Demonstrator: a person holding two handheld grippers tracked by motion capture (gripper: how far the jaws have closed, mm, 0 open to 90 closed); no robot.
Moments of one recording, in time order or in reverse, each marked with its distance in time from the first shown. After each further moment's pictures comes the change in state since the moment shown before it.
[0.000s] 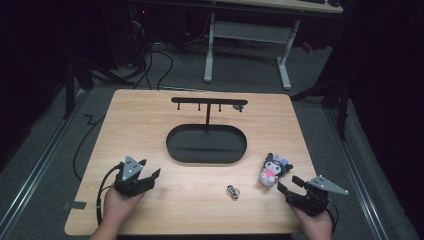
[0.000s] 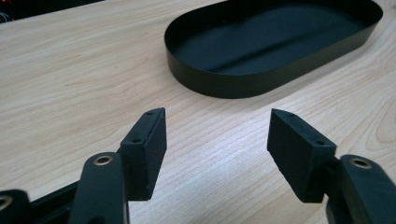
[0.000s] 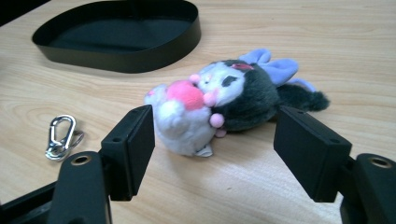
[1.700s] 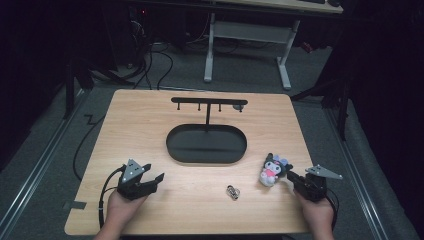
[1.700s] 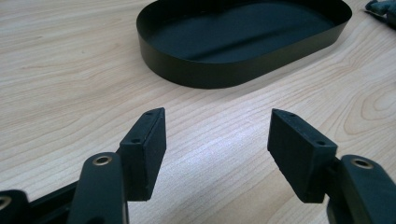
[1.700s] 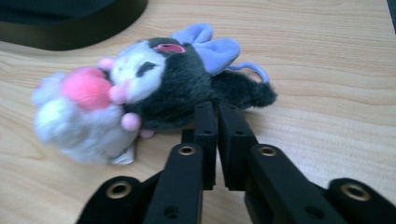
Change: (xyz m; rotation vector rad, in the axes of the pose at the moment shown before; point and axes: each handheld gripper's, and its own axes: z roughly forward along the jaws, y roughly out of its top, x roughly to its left) left arm -0.008 -0.008 0.006 0.014 -0.081 -0.022; right arm -0.035 0.008 0.031 0.128 -0.101 -0.018
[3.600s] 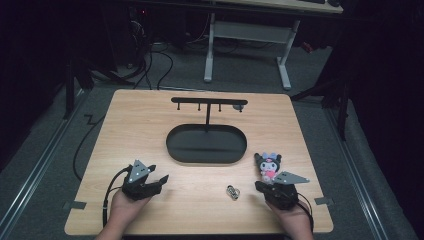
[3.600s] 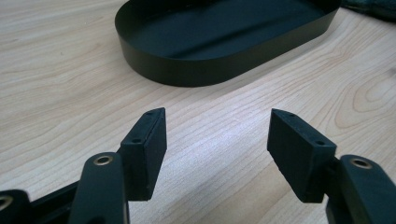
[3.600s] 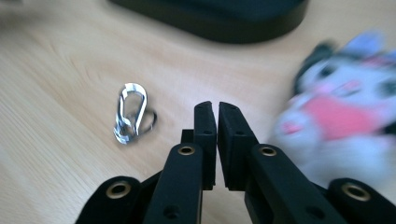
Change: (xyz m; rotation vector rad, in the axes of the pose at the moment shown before) left arm -0.009 0.002 0.007 0.020 -0.023 0.041; right arm 0.096 0.006 0.008 0.068 0.228 -0.199
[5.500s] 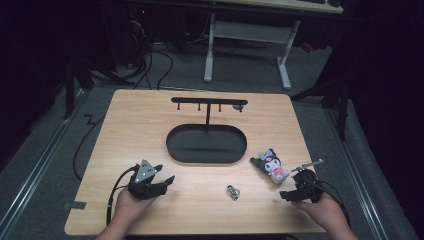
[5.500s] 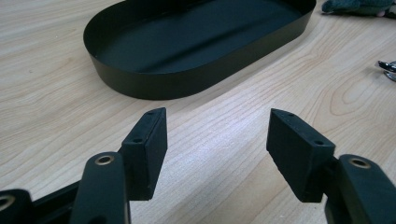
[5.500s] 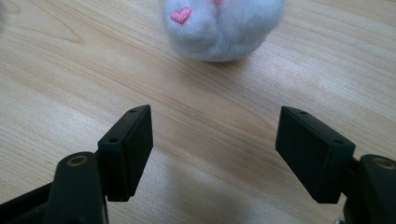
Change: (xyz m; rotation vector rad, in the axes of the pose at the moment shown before) left arm -0.012 0.007 0.008 0.000 -0.049 0.051; right arm -0.064 0.013 -0.035 0.489 -0.162 0.152
